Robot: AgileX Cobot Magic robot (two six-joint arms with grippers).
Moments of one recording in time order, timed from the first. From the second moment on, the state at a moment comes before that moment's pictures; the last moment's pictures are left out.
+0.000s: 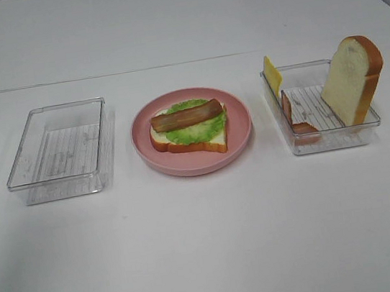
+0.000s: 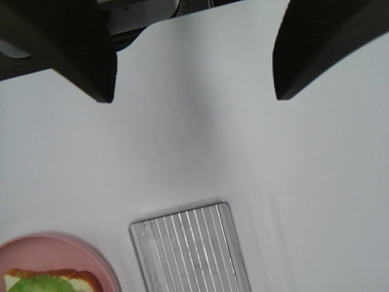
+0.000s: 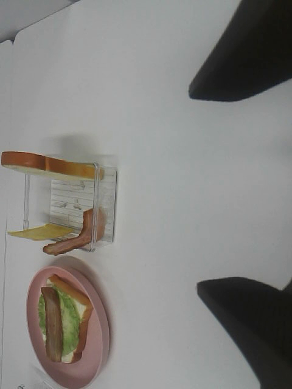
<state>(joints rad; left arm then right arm) -0.21 1.09 -1.16 -0.05 1.22 -0.04 0.05 0.00 -0.50 0.10 1.07 -0.10</state>
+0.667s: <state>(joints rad) -0.21 0.42 -0.80 -0.05 1.16 -0.02 0.05 0.00 -0.50 0.10 1.07 -0.10</state>
